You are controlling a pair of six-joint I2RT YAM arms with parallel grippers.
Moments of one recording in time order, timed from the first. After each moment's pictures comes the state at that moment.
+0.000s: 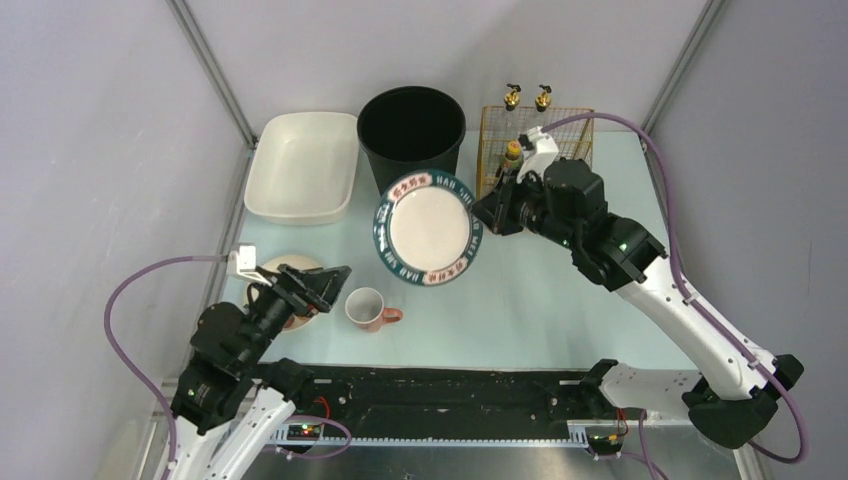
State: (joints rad) left arm -0.46 0.21 0.70 -0.56 0.01 -0.70; right arm 0.72 1.13 1.39 -0.52 0.00 0.51
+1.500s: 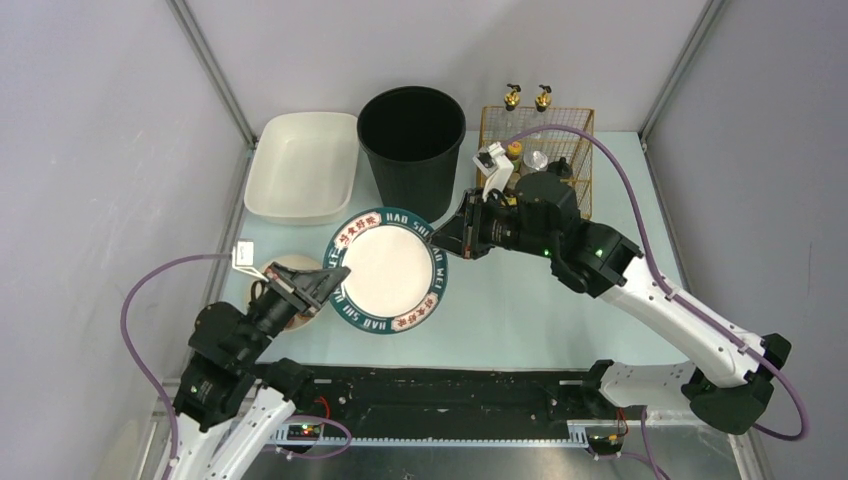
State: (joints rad) left arm -0.46 0.19 0.69 -0.45 0.16 -1.03; right arm 0.90 1.18 1.37 -0.45 -0.23 0.68
